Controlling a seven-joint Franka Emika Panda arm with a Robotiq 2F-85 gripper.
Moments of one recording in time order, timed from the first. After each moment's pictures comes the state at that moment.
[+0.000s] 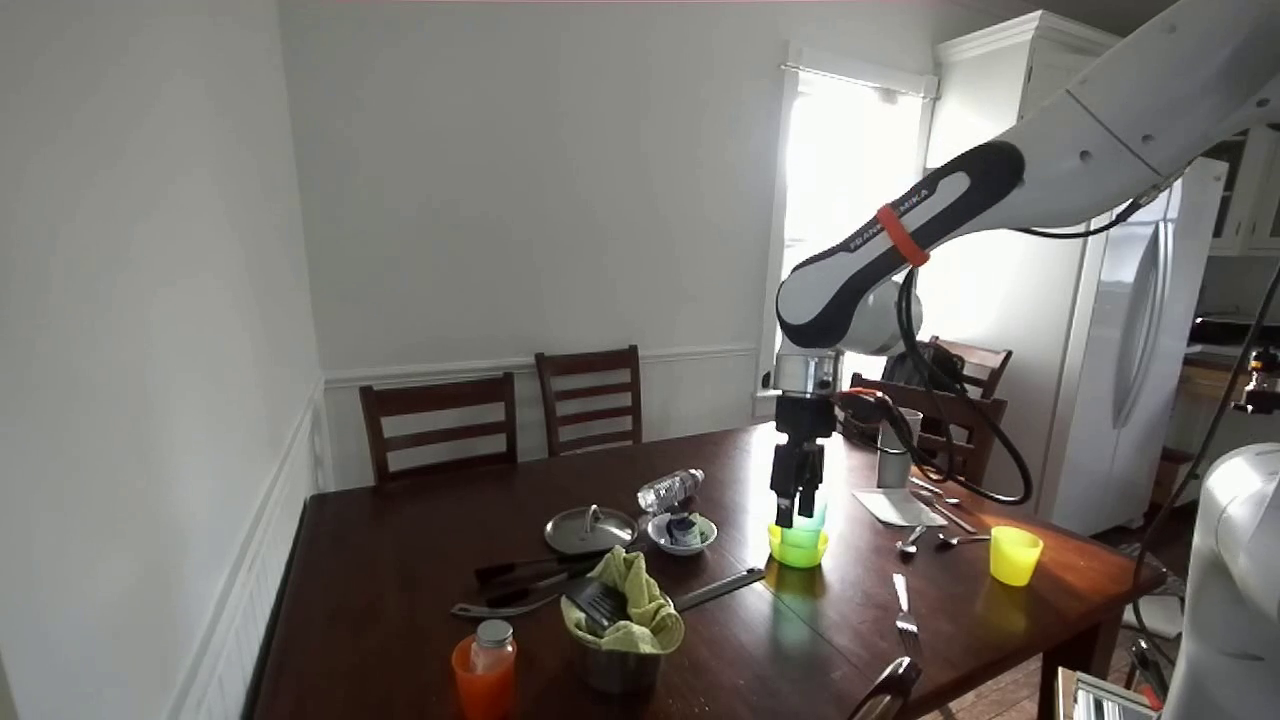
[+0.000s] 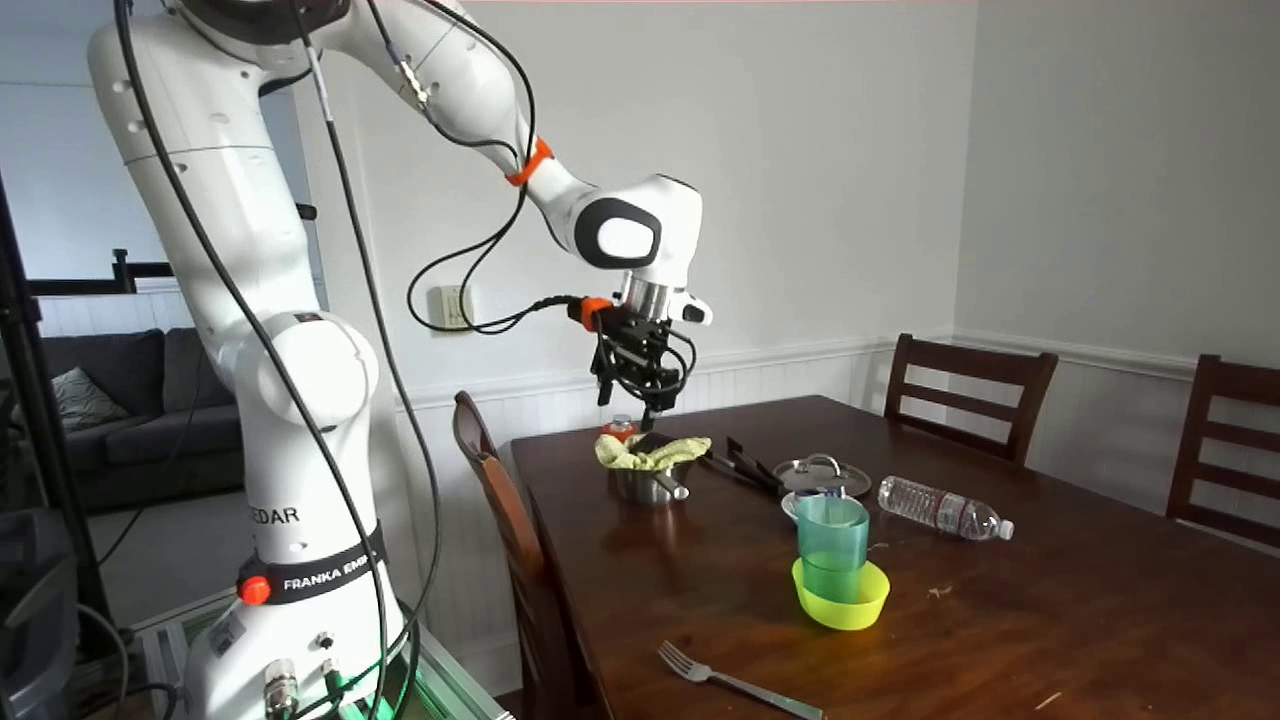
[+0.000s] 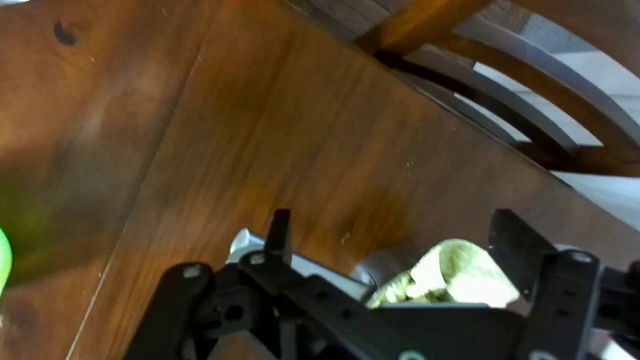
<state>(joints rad) 0.00 -0.19 -0.28 -2.50 0.20 2.15 -0.43</state>
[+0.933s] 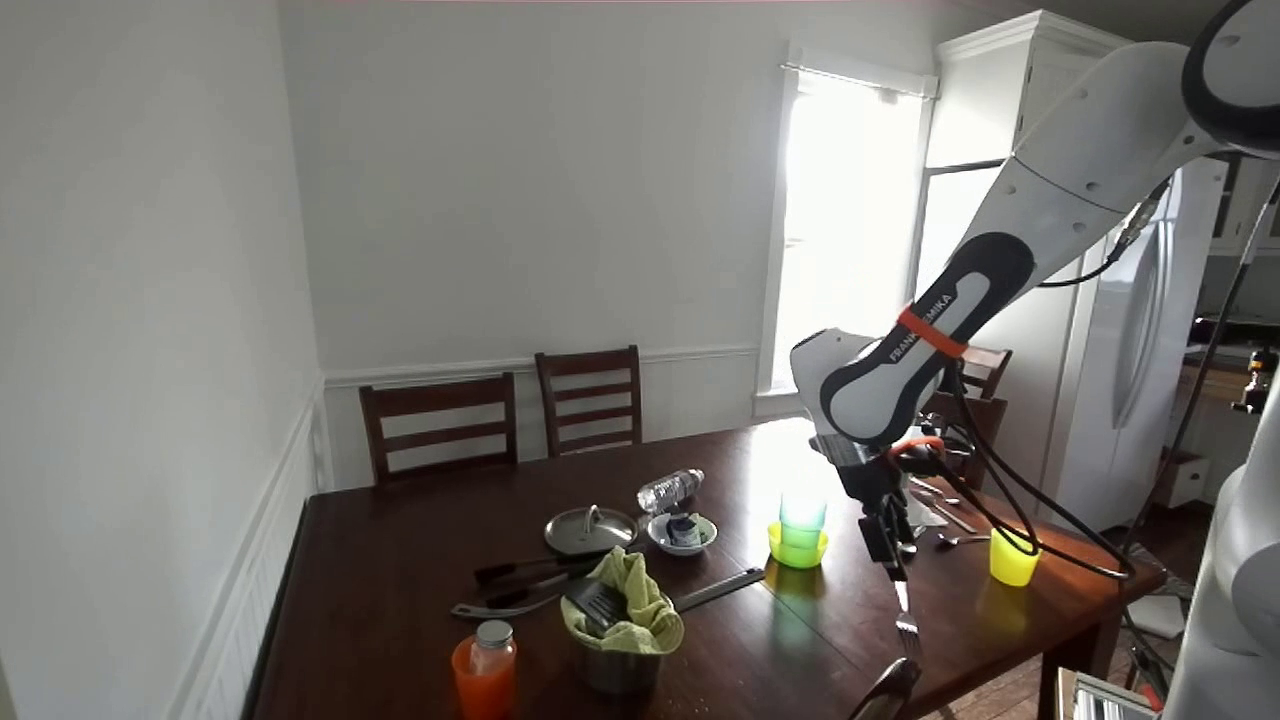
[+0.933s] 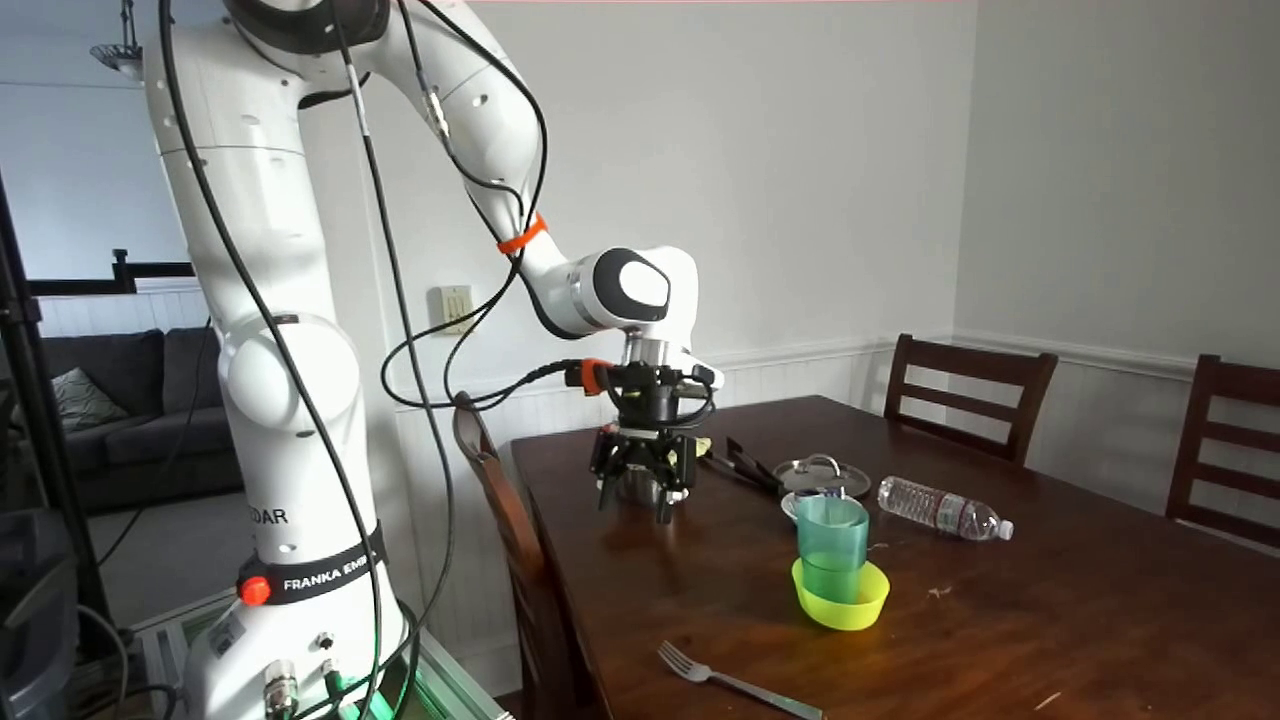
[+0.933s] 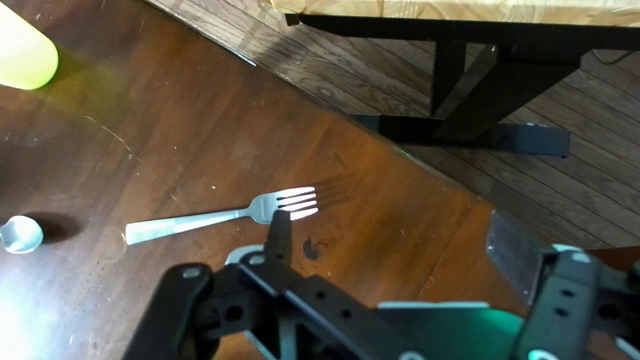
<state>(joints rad) -0.18 -0.07 -0.24 -2.60 -0.40 2.16 -0.19</state>
